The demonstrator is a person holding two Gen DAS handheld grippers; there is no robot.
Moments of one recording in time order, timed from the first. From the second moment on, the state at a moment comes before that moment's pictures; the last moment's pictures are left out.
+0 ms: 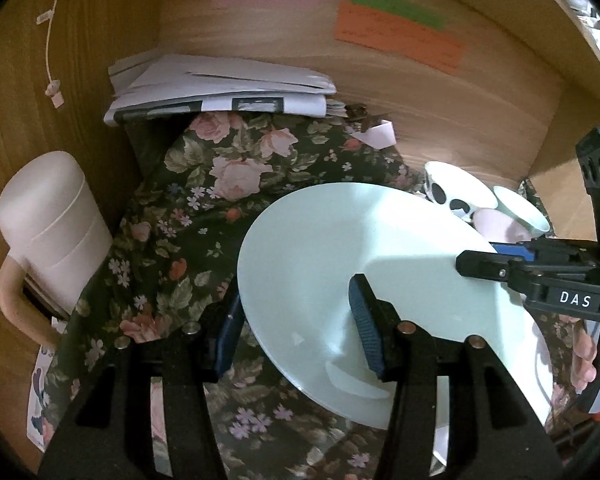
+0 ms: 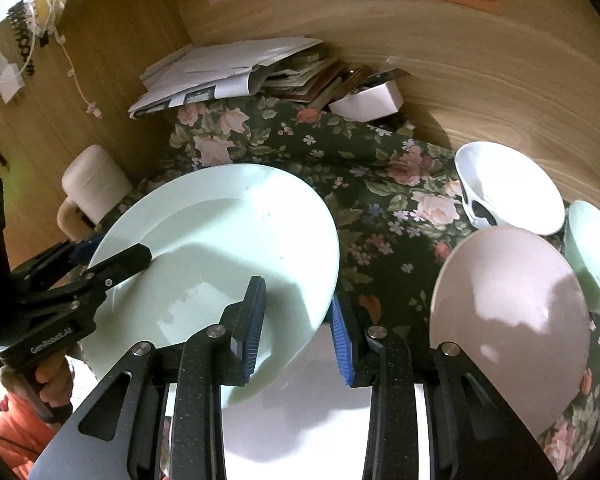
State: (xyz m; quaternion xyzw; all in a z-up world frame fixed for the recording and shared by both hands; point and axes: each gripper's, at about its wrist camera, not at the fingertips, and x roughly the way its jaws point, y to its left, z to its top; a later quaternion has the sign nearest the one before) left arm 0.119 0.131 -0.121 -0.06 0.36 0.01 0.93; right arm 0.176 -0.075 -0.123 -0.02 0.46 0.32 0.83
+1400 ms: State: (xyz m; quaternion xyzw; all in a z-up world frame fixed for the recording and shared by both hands) left arm 0.065 0.054 -0.150 -0.06 0.38 -0.03 0.92; right arm 0.110 -0.160 -0.145 0.03 0.48 0.29 0.82
